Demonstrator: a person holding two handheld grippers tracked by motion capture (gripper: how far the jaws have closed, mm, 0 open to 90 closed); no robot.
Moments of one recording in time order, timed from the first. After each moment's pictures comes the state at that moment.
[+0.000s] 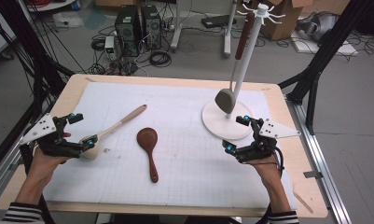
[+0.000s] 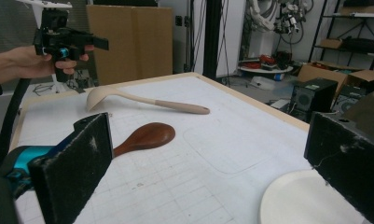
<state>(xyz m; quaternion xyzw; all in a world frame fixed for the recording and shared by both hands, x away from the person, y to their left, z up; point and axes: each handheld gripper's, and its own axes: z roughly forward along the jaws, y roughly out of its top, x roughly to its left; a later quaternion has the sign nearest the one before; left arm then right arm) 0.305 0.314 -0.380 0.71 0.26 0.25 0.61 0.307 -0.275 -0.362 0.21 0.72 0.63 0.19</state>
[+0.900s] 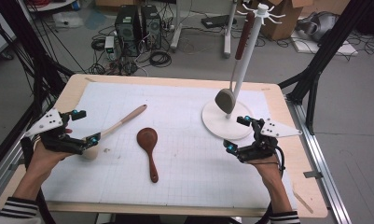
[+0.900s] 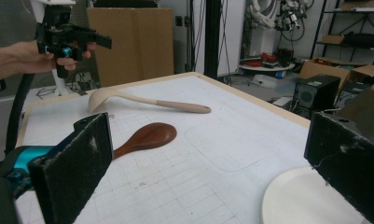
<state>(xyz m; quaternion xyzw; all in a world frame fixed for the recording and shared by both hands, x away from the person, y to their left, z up) 0.313 0.300 -0.358 0.74 0.26 0.24 0.57 0.308 -0.278 -0.363 0.22 0.72 0.63 0.18</state>
